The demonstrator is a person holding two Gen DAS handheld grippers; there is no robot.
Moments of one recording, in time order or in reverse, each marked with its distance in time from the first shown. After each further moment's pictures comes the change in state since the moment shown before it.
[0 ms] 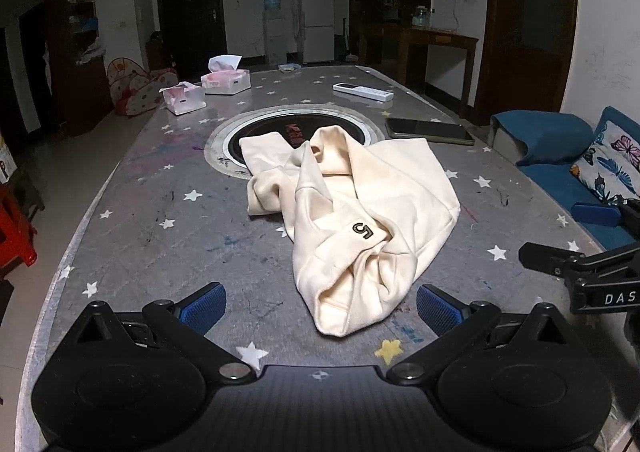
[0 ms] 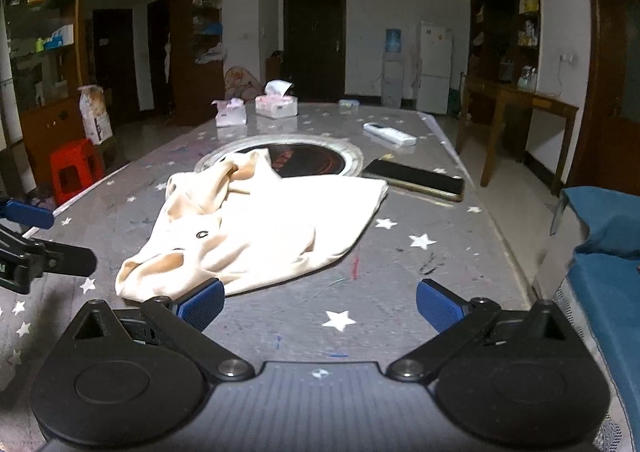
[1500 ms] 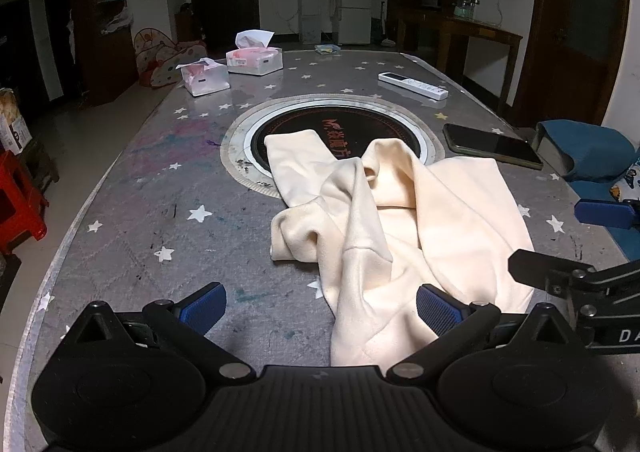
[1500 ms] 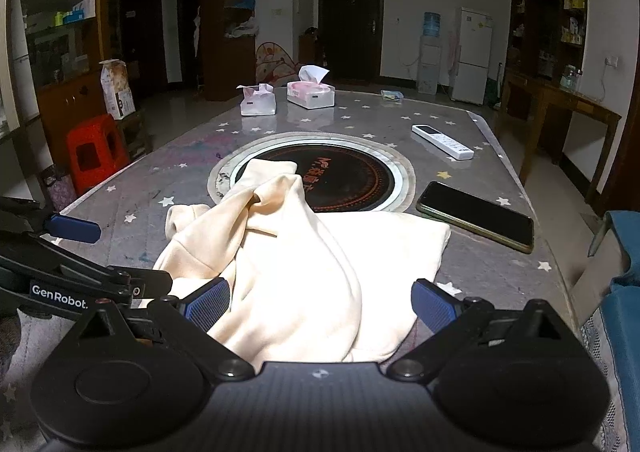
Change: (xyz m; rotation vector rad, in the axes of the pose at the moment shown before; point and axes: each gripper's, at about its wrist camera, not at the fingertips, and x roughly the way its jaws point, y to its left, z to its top) left arm 0.085 0.026 0.050 -0.093 0.056 0.065; right arm 0.089 0.024 0.069 -0.068 0.066 0.081
